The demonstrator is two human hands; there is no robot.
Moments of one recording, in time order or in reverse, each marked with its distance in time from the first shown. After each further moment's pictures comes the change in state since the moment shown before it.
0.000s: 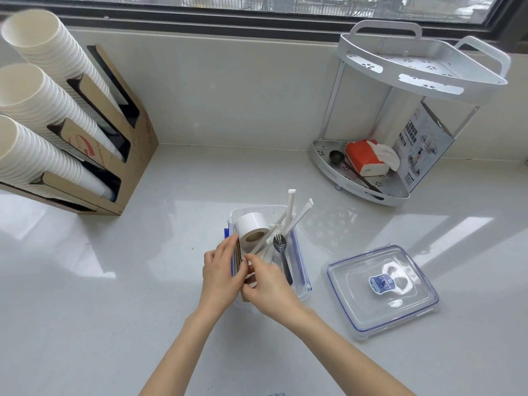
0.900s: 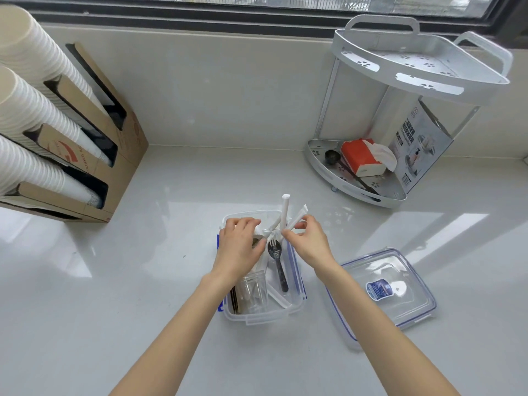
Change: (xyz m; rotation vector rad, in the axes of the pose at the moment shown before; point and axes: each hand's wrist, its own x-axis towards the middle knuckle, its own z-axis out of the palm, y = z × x) left_hand 0.056 0.052 0.003 0.356 -0.138 0.182; right_hand 0.053 0.036 -0.083 0.248 0.332 0.320
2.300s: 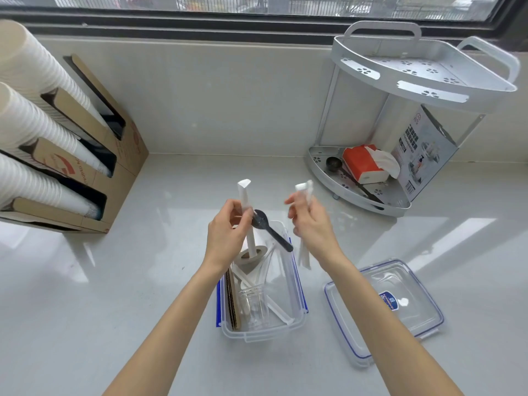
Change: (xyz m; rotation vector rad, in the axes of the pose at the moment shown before) left_hand 0.018 0.012 -0.041 -0.805 0.259 -0.112; right_hand 0.004 -0.043 -0.018 0.293 -0.013 -0.338
